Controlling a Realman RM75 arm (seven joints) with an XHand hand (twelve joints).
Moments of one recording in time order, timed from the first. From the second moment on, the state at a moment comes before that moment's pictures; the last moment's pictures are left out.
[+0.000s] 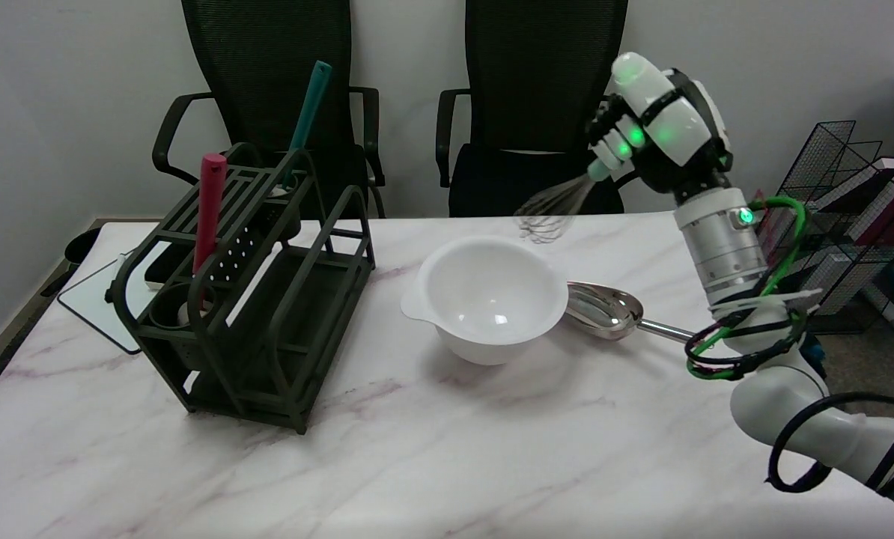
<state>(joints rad) -0.06 -0.81 1.26 -1.65 -2.01 0.84 1.28</state>
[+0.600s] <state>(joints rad) 0.07 -0.79 1.12 -1.67 -1.92 0.63 1.56</state>
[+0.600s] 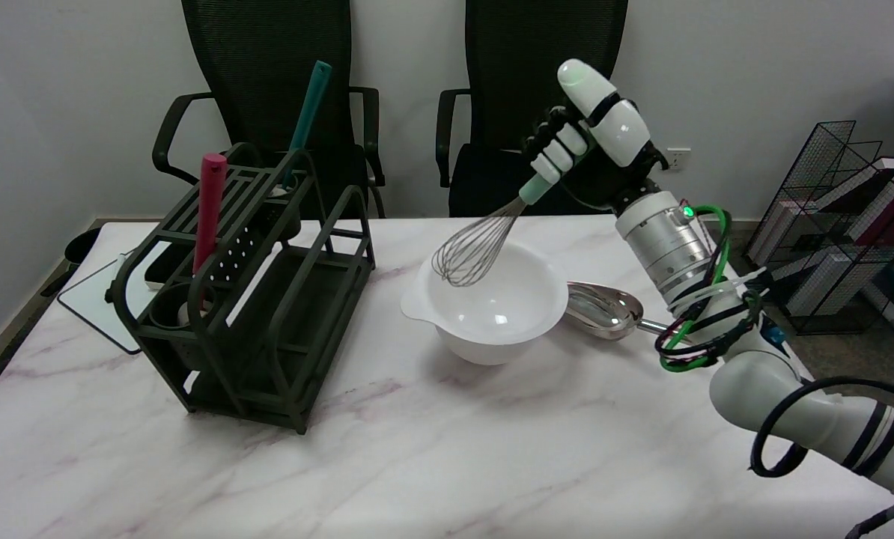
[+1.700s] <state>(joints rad) 0.38 -0.79 0.88 -1.14 -2.19 0.54 2.02</state>
